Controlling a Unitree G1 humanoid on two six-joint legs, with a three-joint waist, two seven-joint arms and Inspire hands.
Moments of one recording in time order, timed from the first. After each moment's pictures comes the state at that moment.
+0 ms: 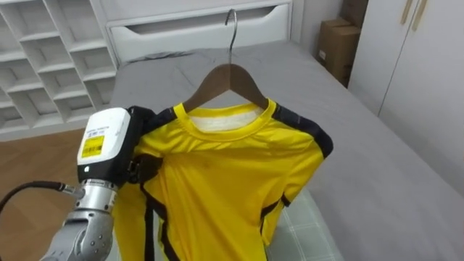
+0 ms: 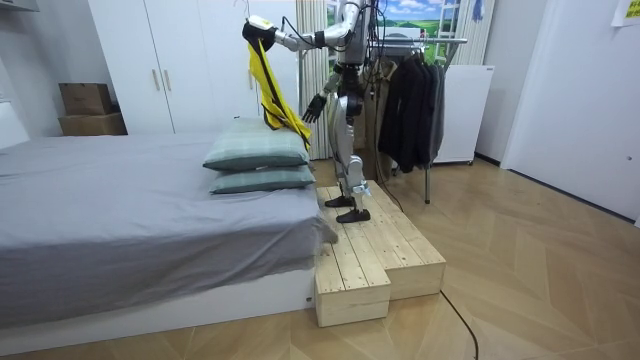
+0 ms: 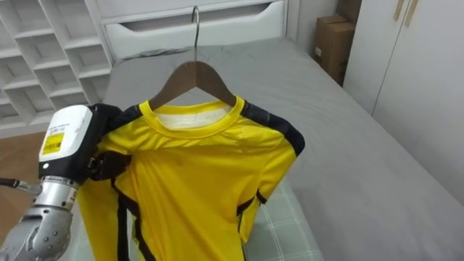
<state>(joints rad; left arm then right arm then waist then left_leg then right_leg) -0.24 0.46 -0.18 0.31 0.68 -0.16 0.46 -0.10 -0.37 0.05 1.03 -0.24 -0.06 -0.06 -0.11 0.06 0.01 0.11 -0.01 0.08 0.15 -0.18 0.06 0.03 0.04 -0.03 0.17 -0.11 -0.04</state>
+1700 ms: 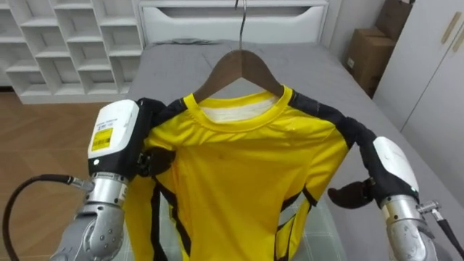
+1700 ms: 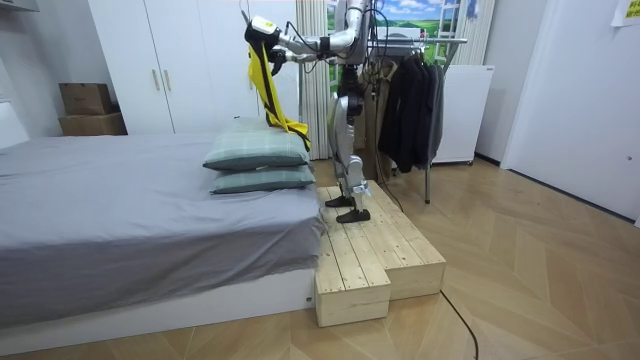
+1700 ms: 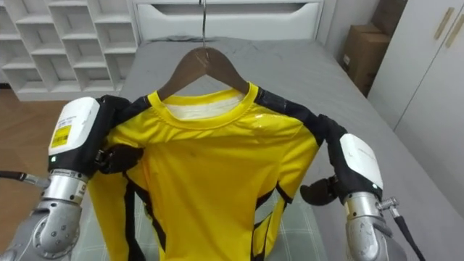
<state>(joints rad) -0.24 0.41 -0.18 0.19 0.64 -0.11 0.42 -0.23 -0.39 0.07 0.38 -0.51 -0.06 -0.24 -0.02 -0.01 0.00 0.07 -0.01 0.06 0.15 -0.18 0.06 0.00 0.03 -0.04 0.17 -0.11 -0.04</state>
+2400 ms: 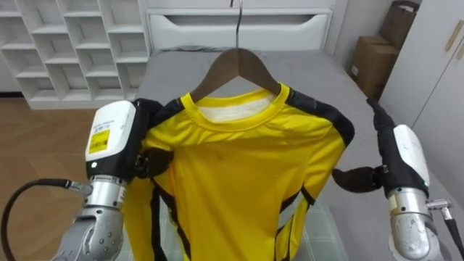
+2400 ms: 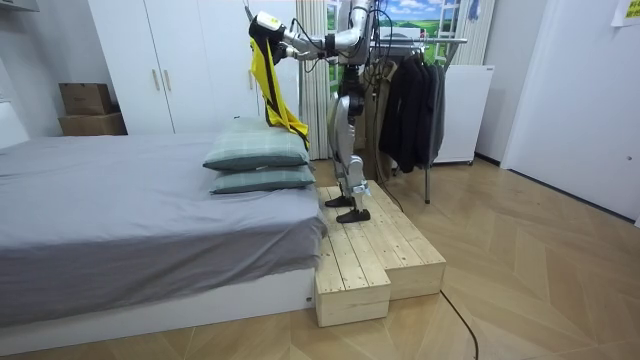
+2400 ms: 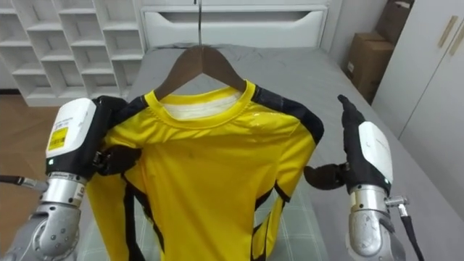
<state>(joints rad) -0.22 0.41 -0.18 0.19 0.64 -0.11 0.42 -0.24 -0.39 0.06 0.37 -0.37 -0.07 -0.37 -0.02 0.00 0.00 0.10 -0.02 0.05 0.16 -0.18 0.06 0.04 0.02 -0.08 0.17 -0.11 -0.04</state>
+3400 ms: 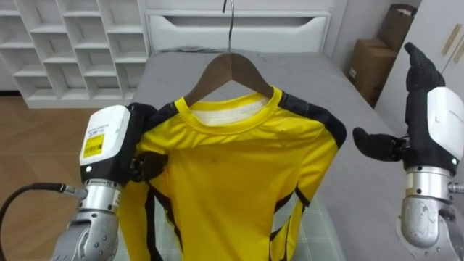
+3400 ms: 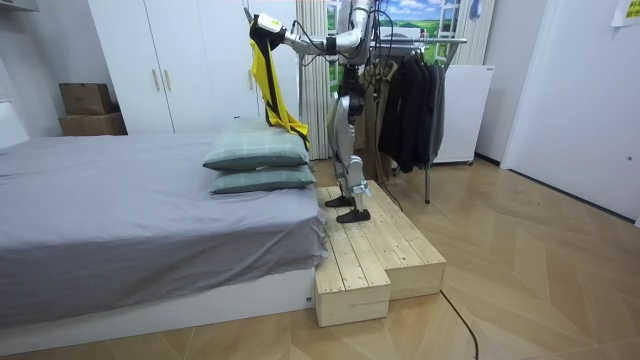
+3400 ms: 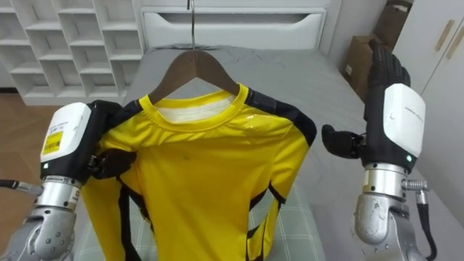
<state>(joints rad) -0.20 0.42 -0.16 0.19 0.64 -0.11 0.42 -0.26 -0.43 0.03 0.26 -0.52 -0.12 -0.58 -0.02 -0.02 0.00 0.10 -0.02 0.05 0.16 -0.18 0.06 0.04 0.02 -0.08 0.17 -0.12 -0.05</state>
